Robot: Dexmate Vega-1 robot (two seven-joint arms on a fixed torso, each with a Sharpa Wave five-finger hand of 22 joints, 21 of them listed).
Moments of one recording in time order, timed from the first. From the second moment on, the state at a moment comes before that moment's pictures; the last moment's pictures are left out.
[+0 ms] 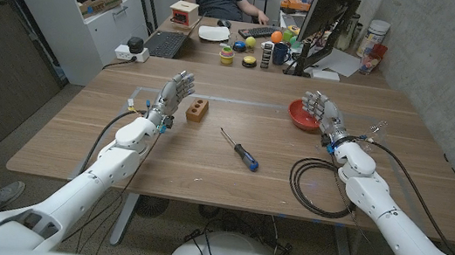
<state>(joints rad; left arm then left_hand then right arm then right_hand) 0.87 0.39 0.22 -1.30 -0.51 -0.23 -0.12 0.21 0.03 0.52 0.12 0.31 0.21 -0.04 0.19 0.18 0.18 0.00 0.20 0.19 0.12 -0.03 0.20 0.19 -0.03 -0.03 0.78 0.17 -0.85 -0.43 -0.27 -1.29 0.56 0.25 0.08 0.25 0.14 0.54 0.06 0.18 0.53 0.06 0.19 0.19 0.59 0.11 0.25 0.19 0.46 0.07 0.20 0.20 0.14 0.07 0.91 0.17</state>
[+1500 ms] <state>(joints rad) 0.79 -0.25 -0.52 -1.34 0.23 -0.13 -0.63 0.21 0.03 0.52 0.12 0.31 0.21 -0.05 0.19 0.18 0.18 0.00 0.20 0.19 0.12 -0.03 0.20 0.19 -0.03 -0.03 0.77 0.17 -0.84 -0.05 0.20 -1.31 -0.12 0.37 0.41 0.29 0.00 0.45 -0.05 0.18 0.42 0.05 0.18 0.19 0.50 0.10 0.22 0.19 0.33 0.05 0.18 0.19 0.08 0.01 0.84 0.17</state>
